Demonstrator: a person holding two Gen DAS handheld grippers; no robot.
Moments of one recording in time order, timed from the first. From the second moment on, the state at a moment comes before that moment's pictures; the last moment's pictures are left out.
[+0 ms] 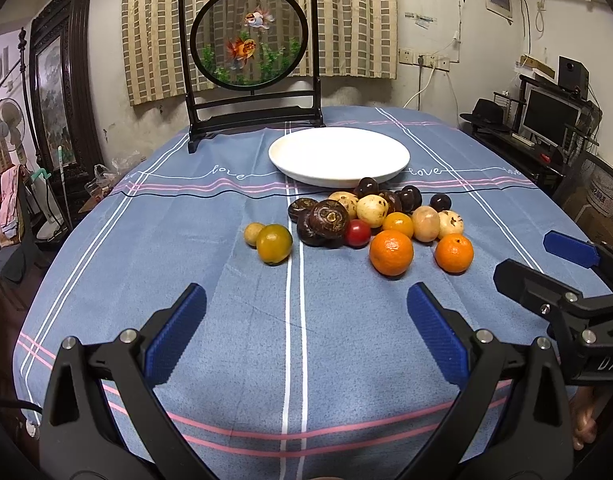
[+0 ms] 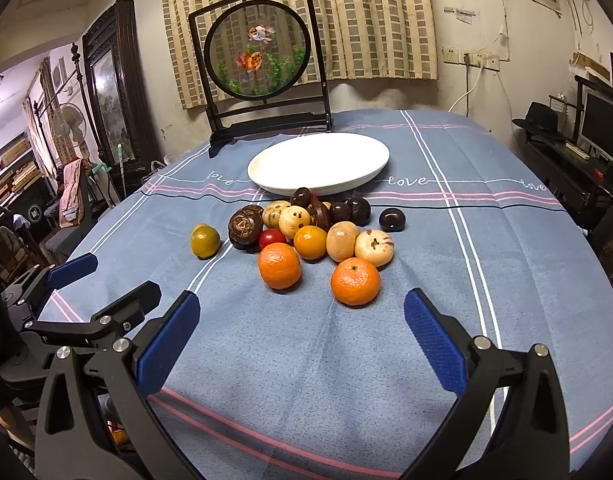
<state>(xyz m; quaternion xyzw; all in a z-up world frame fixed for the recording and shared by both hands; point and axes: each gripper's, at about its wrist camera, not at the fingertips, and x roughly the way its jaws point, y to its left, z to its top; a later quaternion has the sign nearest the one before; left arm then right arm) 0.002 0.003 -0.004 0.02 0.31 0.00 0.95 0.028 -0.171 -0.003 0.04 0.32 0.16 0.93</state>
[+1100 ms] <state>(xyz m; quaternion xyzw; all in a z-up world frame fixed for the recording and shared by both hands) 0.003 0.001 -0.008 0.02 0.32 0.00 0.95 0.013 -0.166 0.004 0.00 0.26 0.17 0.95</state>
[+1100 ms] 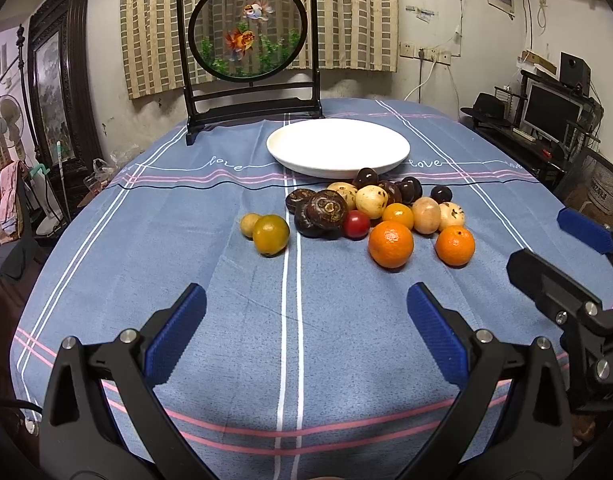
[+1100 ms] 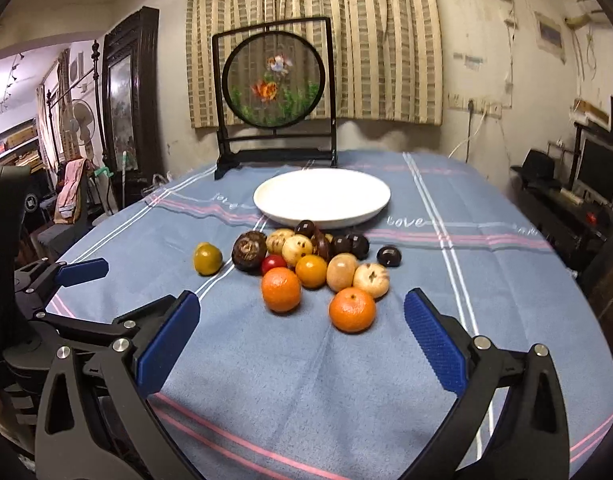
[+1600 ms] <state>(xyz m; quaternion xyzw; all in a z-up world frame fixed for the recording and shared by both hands) 0.005 -0.001 -0.008 0.02 0.33 -0.01 0.95 0.015 -0.167 0.000 0.01 0.26 0.16 0.95</state>
